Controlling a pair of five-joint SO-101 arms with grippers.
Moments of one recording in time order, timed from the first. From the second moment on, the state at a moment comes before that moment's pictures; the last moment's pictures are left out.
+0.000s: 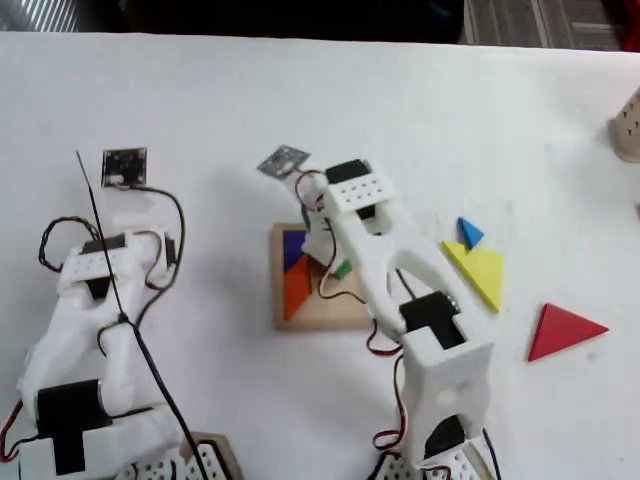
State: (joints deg) left arm -16.8 -10.4 51.0 35.2 -5.1; right arm -24.7 22.0 1.3 73.1 32.0
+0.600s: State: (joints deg) left arm -16.8 -10.4 51.0 35.2 -5.1; right arm -24.6 22.2 1.3 70.4 36.4
